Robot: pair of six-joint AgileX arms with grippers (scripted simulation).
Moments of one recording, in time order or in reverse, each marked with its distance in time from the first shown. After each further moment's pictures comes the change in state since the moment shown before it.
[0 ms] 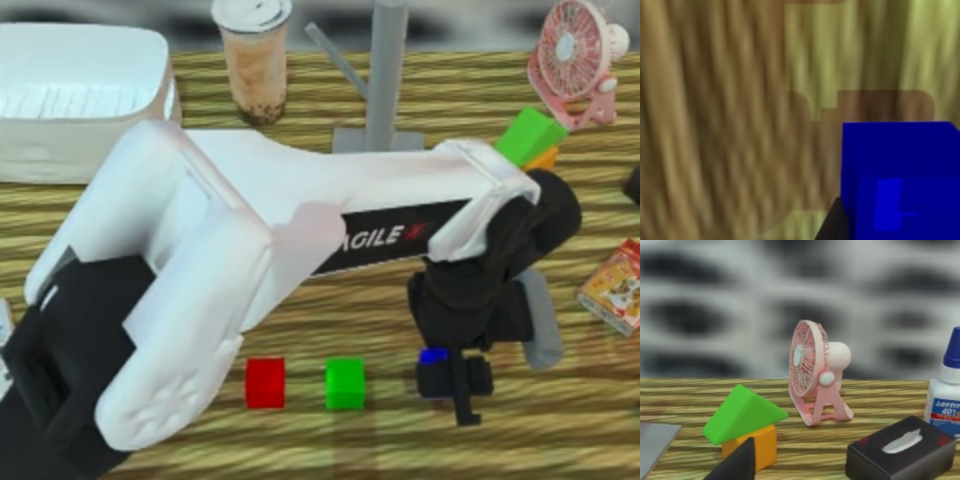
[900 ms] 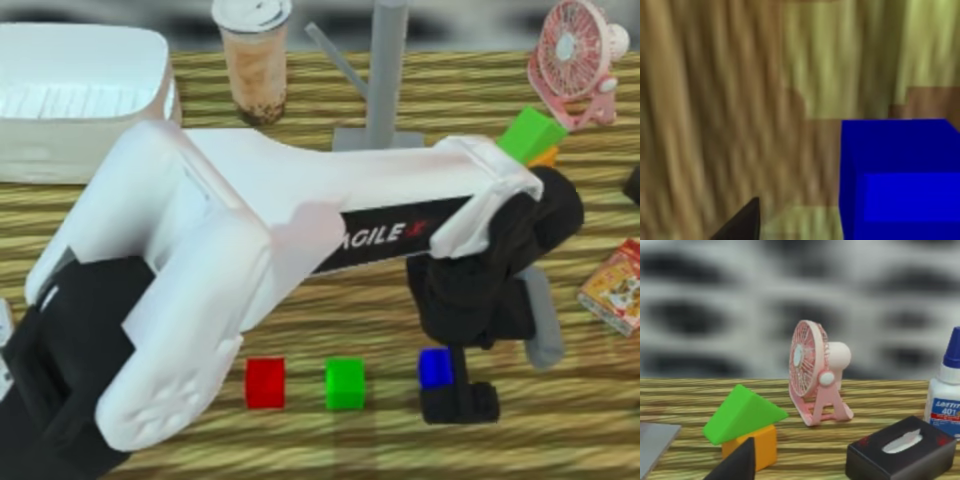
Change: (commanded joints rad) left arm 0.002 -0.003 0.017 -0.018 0.000 0.001; right arm 0.000 0.000 0.000 0.000 0.000 0.000
